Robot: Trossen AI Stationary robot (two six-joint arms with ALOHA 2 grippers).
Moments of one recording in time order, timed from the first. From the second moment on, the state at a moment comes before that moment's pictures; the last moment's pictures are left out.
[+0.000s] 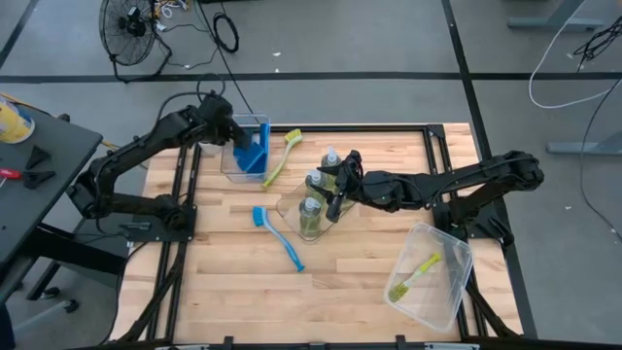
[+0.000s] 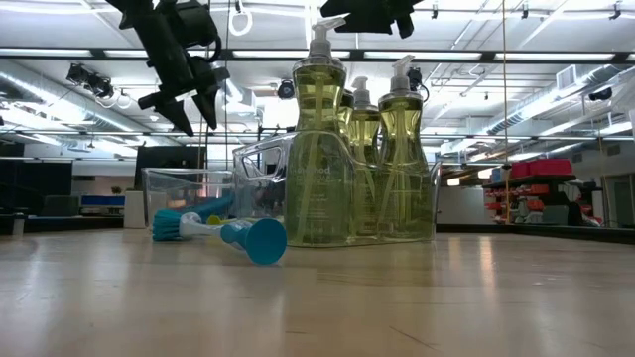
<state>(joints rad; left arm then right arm) 0.76 1.21 1.06 -0.76 -0.12 -0.41 0.14 1.43 1.07 0.13 0.53 0.01</state>
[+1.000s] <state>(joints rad) 0.40 1.21 1.06 -0.46 0.18 -0.56 0.15 1.24 1.07 -0.11 0.39 0.24</state>
